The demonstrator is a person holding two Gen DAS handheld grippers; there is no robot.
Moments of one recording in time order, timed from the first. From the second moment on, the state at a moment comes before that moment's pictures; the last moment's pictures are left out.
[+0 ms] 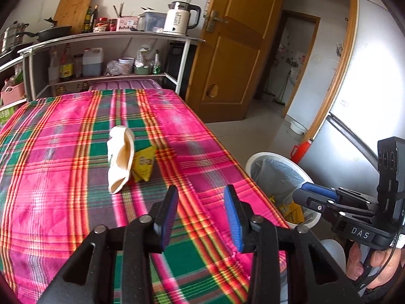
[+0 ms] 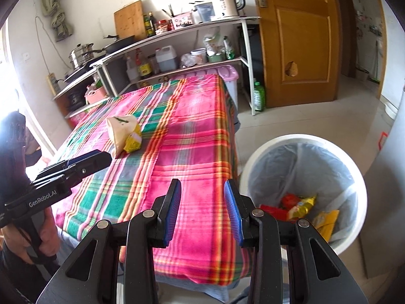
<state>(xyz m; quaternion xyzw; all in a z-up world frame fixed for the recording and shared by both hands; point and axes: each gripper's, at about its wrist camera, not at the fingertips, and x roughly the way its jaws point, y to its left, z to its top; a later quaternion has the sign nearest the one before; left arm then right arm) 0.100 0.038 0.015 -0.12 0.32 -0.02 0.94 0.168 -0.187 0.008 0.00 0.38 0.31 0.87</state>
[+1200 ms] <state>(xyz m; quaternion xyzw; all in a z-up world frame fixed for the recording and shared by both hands) 0.154 0.114 -0.013 -0.16 0.34 0.07 0.93 0.198 -0.129 -0.002 -0.03 0.40 0.34 0.85</state>
